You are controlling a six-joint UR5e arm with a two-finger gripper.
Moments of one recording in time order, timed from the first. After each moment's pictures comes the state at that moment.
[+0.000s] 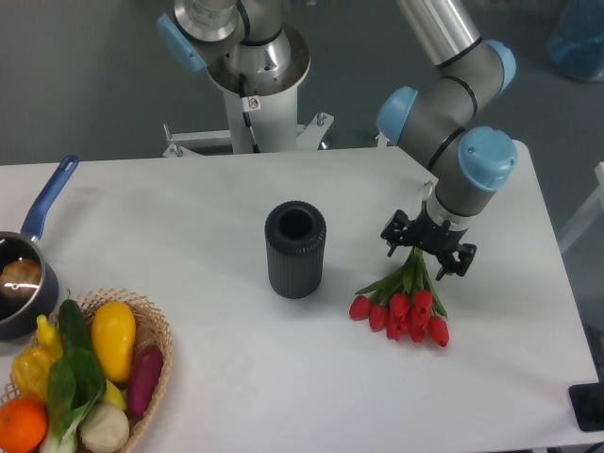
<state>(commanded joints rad) 2.76 -2.04 -1.72 -0.98 1.41 1.23</state>
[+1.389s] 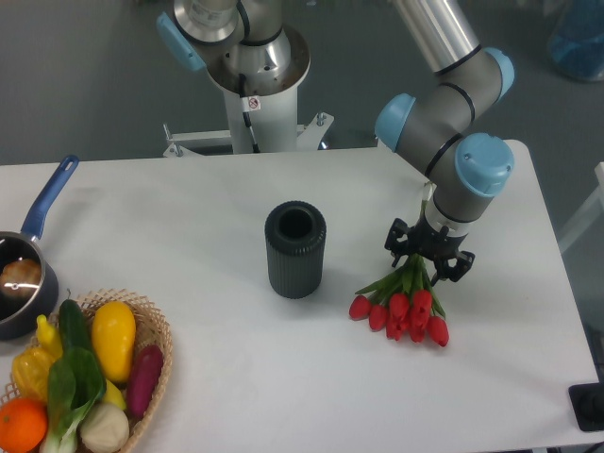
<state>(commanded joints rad) 2.76 -2.04 -1.72 -0.97 1.41 1.24</state>
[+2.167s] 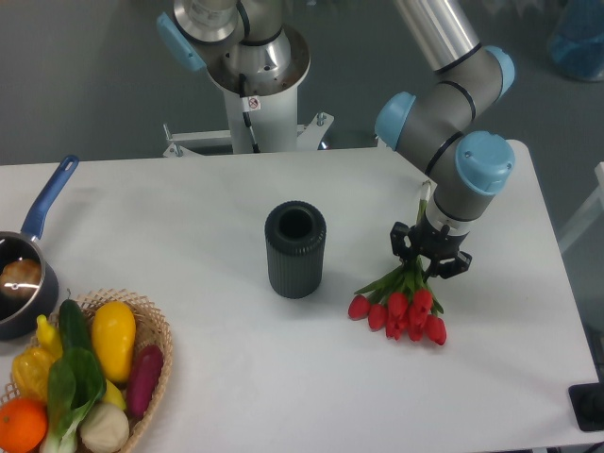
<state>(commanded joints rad) 2.76 -2.04 -1.71 -0.97 1.41 1.24</state>
